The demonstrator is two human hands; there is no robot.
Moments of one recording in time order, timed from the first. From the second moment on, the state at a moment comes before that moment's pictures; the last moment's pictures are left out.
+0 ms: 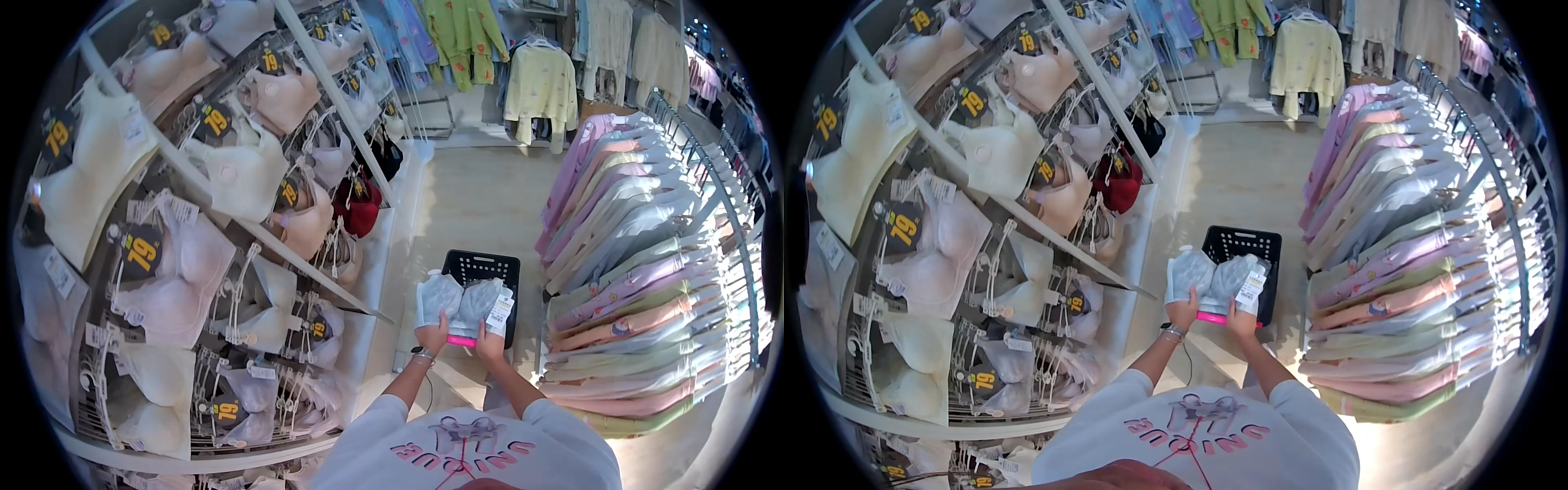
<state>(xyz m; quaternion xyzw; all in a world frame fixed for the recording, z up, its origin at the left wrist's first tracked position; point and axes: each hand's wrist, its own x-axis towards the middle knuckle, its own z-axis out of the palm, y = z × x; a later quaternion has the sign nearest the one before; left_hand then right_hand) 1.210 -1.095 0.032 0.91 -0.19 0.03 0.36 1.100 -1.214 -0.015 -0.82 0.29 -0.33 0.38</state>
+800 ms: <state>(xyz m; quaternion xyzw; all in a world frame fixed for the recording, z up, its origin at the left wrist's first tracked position) 1.328 -1.210 0.013 0.97 -0.17 -0.07 0.13 1.205 -1.342 -0.001 -0.82 0.28 -0.19 0.46</state>
